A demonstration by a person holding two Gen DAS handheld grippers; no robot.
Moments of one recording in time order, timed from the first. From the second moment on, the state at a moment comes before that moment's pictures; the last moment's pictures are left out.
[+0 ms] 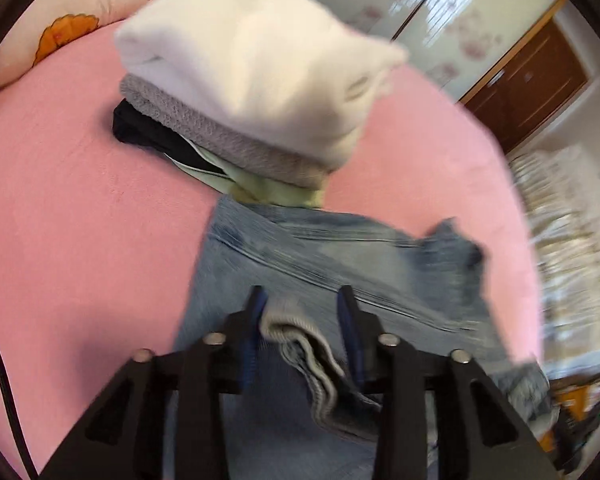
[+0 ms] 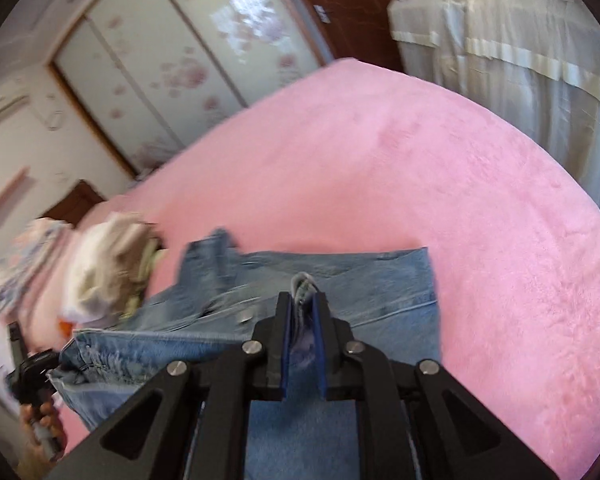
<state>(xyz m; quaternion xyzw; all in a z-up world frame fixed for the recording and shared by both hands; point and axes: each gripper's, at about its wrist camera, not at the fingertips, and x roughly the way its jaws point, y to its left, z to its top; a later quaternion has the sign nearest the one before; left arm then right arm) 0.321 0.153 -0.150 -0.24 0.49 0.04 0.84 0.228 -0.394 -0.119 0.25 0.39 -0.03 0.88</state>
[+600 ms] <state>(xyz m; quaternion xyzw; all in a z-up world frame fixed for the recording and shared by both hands) 0.336 0.143 -0.216 -0.12 0.53 -0.08 0.83 0.269 -0.374 -0.193 0.17 0.49 0.03 0.85</state>
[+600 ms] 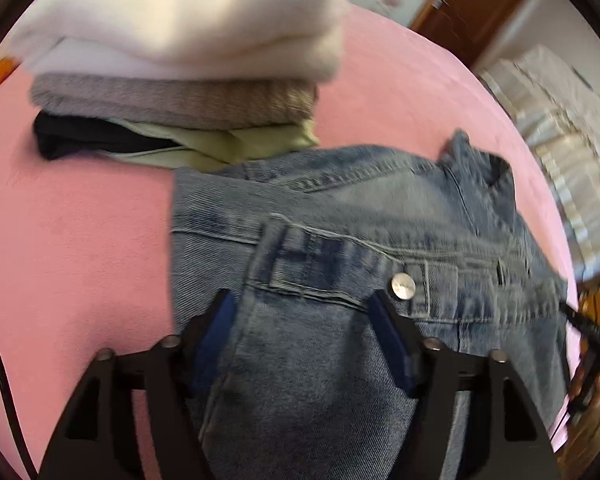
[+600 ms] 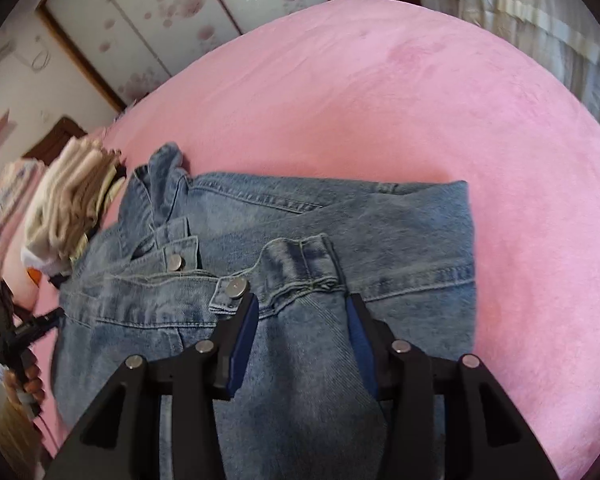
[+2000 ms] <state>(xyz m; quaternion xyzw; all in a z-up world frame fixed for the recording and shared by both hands) 0.392 0.040 -0.137 0.10 0.33 0.11 0.93 0.313 -0.363 -0.129 0.08 0.34 -0.07 0.93</state>
